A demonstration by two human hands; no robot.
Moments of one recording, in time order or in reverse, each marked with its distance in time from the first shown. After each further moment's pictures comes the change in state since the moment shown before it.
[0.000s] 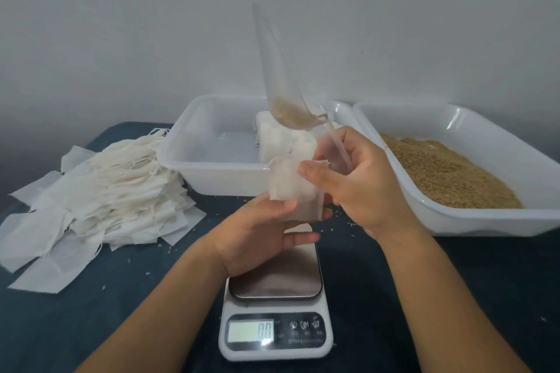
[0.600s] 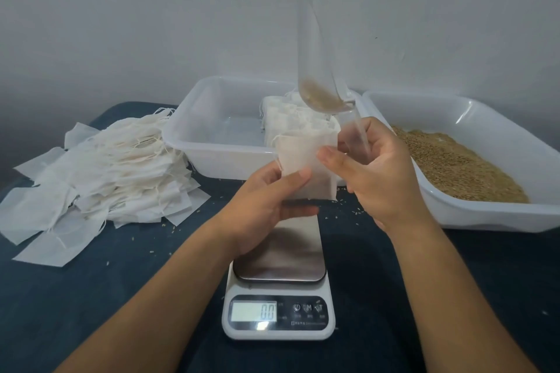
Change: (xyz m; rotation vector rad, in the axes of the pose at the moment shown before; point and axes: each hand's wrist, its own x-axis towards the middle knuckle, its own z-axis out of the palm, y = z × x) left_hand 0.006 -0.004 0.007 0.088 0.312 0.167; right_hand -0.007 0.010 -0.001 0.077 0.094 -0.037
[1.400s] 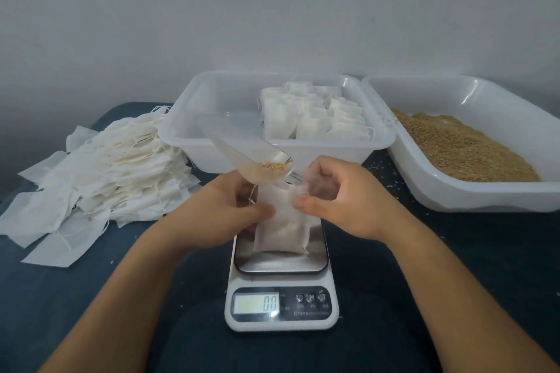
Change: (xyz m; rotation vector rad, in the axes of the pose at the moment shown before) left_hand -0.030 0.017 -0.050 0.800 0.027 -0.091; right_hand -0.022 0.028 -0.001 -0.379 -0.377 0.160
